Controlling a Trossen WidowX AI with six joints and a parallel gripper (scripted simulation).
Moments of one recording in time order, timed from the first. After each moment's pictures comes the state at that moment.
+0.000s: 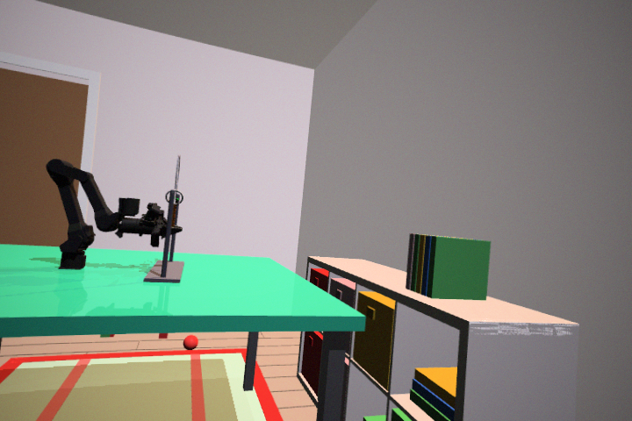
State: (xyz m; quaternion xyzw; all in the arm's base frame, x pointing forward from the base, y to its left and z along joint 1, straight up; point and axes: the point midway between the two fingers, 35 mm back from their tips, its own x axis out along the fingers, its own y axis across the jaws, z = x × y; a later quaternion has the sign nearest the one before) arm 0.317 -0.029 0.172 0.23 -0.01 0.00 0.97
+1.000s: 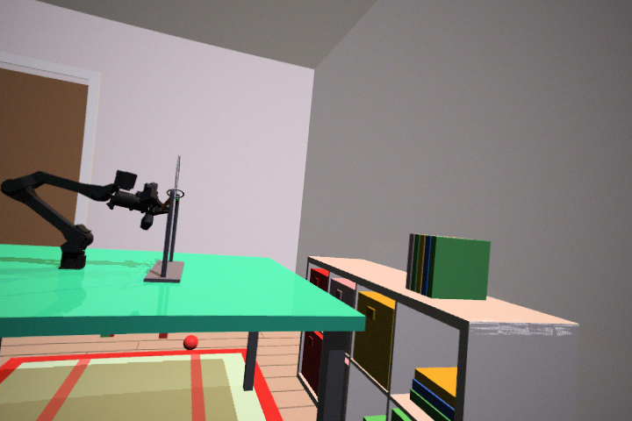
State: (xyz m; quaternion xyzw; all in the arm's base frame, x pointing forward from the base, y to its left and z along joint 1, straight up) arm 0.271 0.036 0.244 0.49 0.14 0.10 0.85
